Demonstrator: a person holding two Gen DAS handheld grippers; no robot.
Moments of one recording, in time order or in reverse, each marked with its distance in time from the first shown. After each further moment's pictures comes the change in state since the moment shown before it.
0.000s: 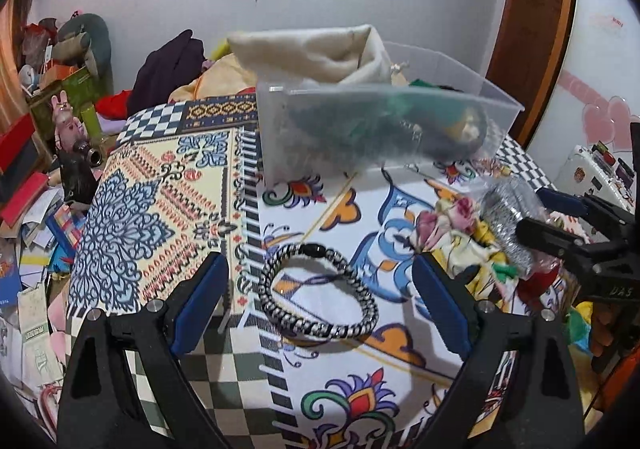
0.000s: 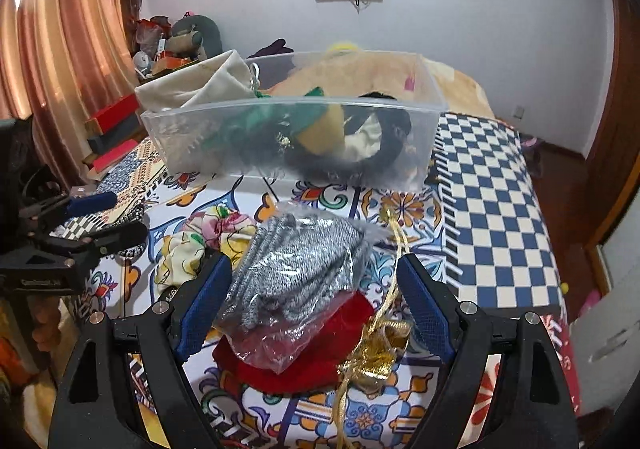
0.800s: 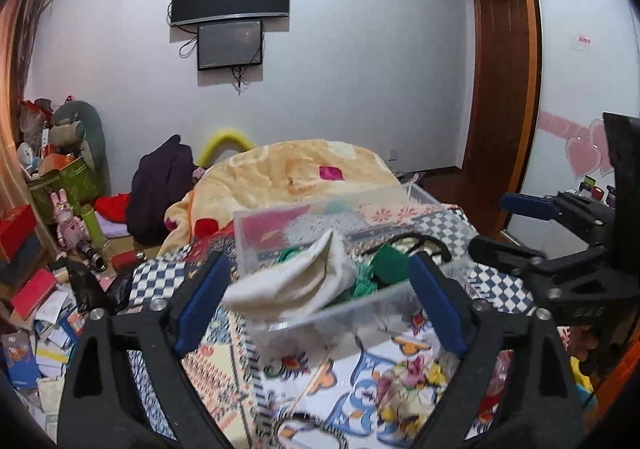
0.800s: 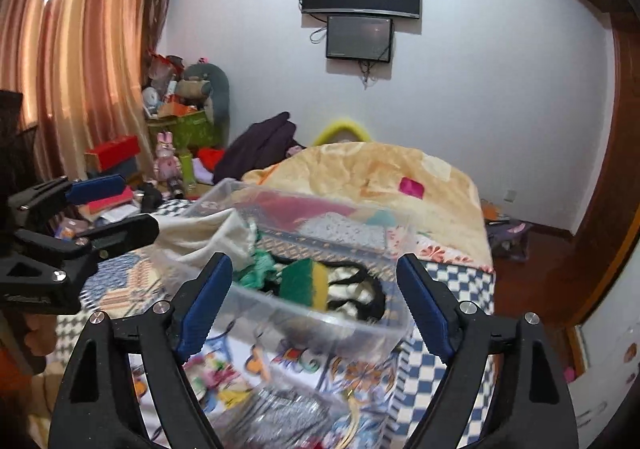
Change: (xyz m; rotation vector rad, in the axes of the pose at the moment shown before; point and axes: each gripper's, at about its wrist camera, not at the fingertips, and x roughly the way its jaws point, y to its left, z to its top) left arm -0.055 -0.027 0.097 0.106 -0.292 -0.005; right arm -0.040 0.011 0.090 -0.125 -0.223 -0.034
